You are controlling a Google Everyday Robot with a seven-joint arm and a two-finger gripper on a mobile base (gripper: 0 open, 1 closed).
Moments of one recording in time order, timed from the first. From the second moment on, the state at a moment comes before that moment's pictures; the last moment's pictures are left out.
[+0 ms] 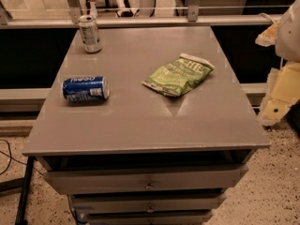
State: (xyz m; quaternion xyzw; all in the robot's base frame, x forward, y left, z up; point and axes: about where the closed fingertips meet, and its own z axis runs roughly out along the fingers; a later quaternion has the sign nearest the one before) arm 0.438 -0.217 0.976 -0.60 0.78 -0.03 0.16
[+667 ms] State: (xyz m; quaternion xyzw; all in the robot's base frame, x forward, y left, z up) arm 0.446 -0.205 0.975 -0.61 0.78 -0.03 0.17
